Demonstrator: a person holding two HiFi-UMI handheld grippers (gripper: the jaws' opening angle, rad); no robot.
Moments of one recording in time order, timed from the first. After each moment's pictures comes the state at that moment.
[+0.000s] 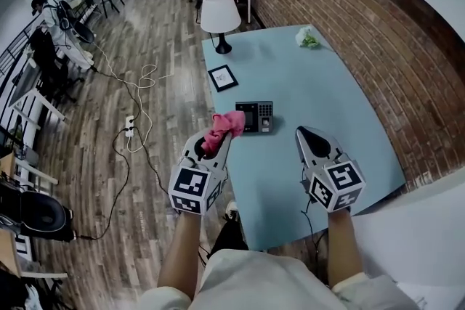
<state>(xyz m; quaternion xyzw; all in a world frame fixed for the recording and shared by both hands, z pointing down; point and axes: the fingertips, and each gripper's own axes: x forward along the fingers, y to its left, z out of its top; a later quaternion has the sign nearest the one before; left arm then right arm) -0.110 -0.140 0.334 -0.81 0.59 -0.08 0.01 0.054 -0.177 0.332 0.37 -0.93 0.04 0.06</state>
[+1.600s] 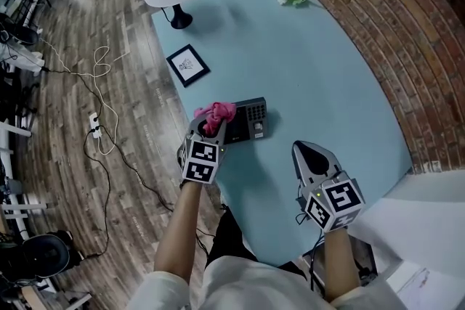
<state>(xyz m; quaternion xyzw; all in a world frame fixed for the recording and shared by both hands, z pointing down) -0.143 -0.361 0.581 -0.83 0.49 -0.25 -0.09 0.030 -0.281 0.466 0.46 -0.86 0.17 0.15</state>
